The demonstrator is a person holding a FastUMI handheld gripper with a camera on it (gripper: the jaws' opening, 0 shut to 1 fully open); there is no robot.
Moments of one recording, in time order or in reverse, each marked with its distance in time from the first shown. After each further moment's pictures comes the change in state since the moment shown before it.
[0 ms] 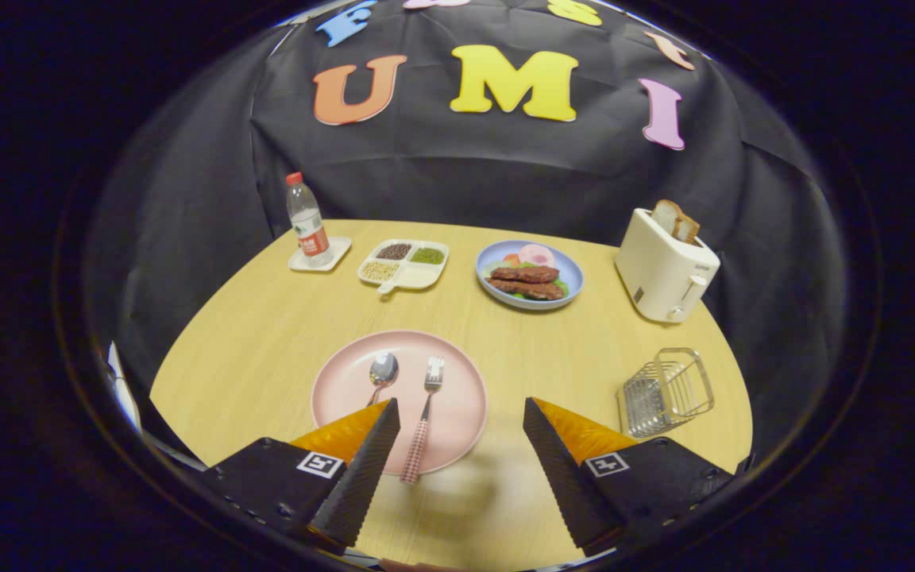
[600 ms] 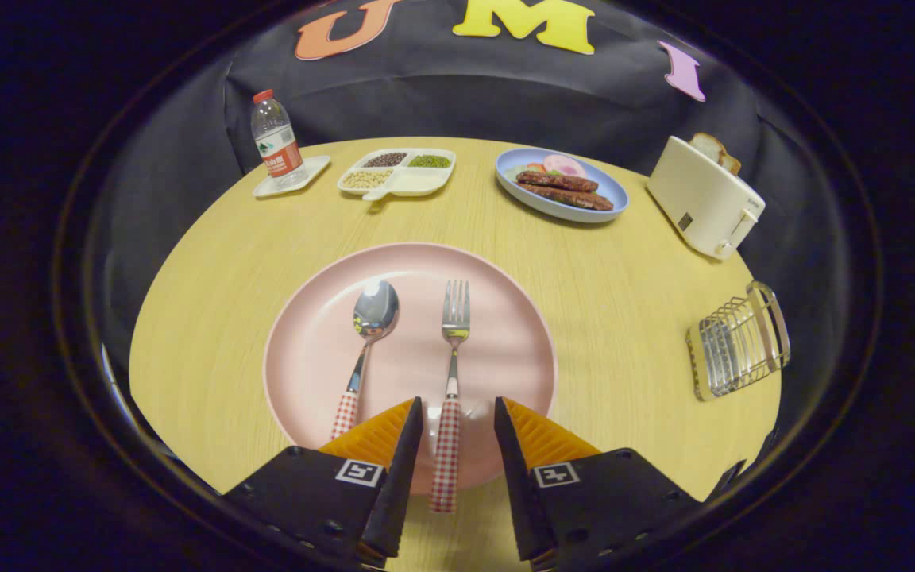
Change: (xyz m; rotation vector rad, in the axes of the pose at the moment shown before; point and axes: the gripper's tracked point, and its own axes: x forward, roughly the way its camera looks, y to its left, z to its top) arm 0.079 0.024 -0.063 0.064 0.267 -0.042
